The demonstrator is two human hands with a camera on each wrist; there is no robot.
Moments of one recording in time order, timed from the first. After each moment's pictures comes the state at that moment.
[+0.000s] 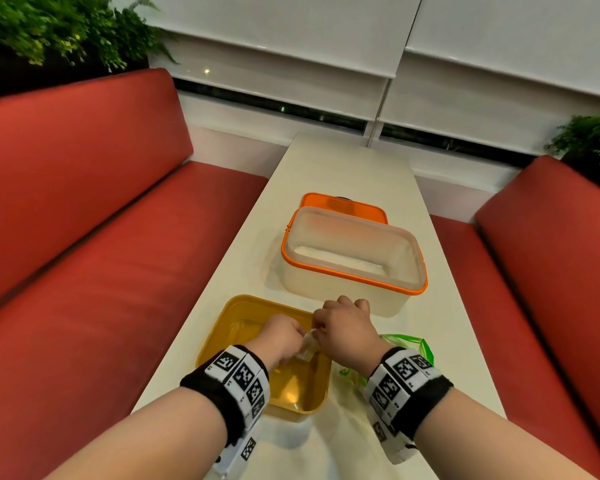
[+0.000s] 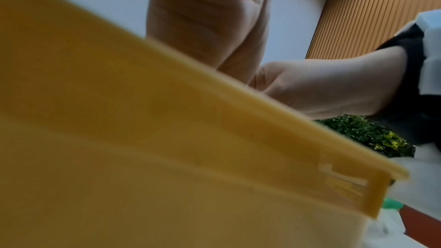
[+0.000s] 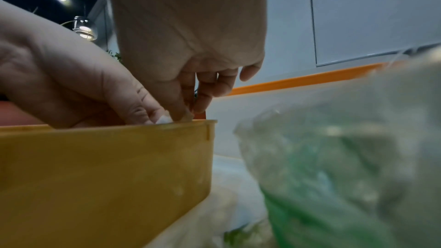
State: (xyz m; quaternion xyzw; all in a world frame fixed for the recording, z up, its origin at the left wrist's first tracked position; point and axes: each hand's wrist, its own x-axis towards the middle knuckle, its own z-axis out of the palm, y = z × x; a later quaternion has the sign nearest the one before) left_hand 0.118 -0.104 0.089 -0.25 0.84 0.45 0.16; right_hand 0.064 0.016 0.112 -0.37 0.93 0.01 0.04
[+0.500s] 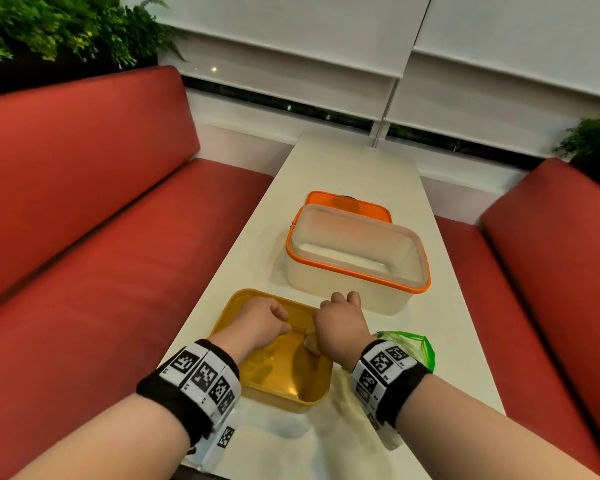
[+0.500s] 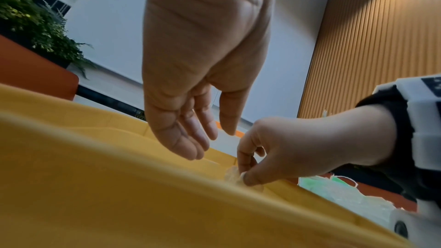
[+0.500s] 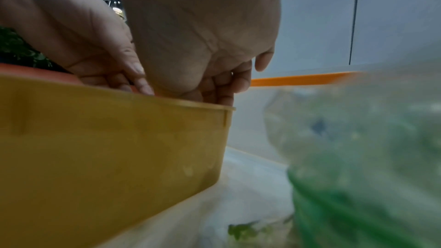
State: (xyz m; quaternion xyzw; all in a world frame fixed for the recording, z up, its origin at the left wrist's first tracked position) left_hand 0.135 -0.140 0.098 -0.26 0.84 0.46 0.07; right_hand 0.072 0.000 0.114 -0.39 0.91 0.16 0.04
